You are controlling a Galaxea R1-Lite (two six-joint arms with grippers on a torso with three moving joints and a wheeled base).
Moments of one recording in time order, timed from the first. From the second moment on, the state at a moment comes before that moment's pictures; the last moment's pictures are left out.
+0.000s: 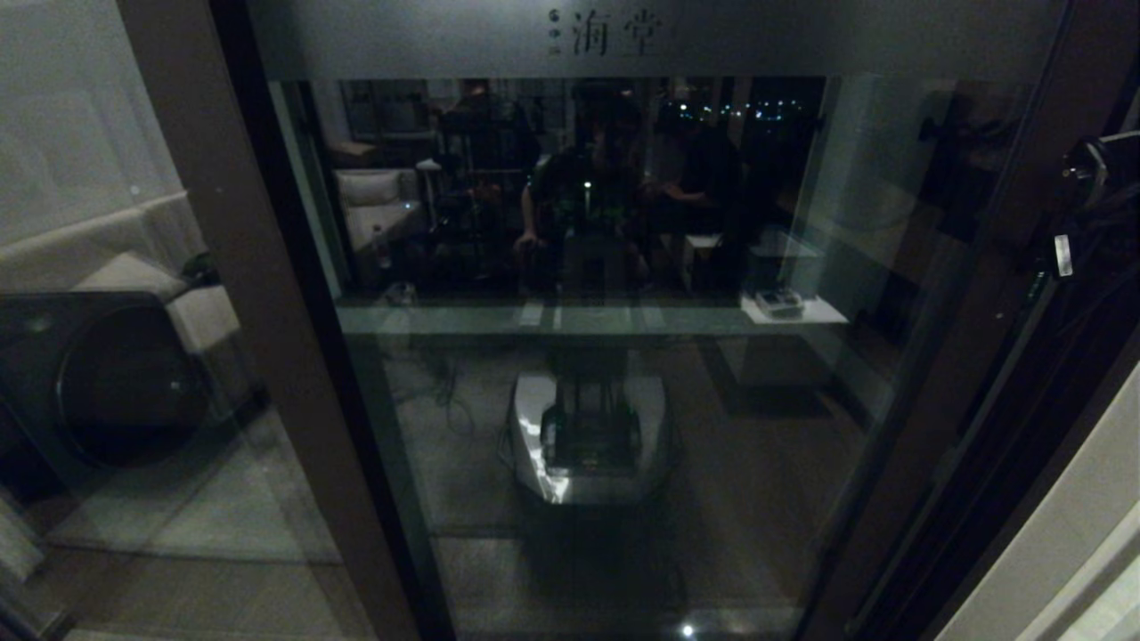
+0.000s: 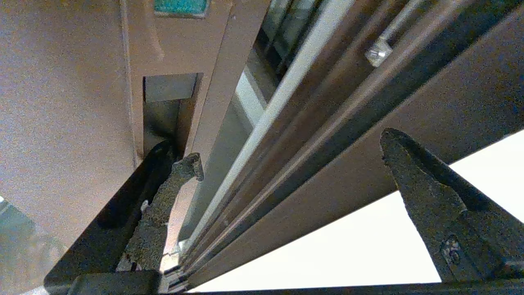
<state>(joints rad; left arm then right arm) 0.00 0.00 0.00 0.02 -0.03 0.10 -0.37 1.90 -1.57 -0.04 -0.24 -0.34</state>
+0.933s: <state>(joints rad) 0.00 0.00 0.00 0.02 -0.03 0.10 -0.39 1.90 -1.57 -0.03 -0.23 -0.34</state>
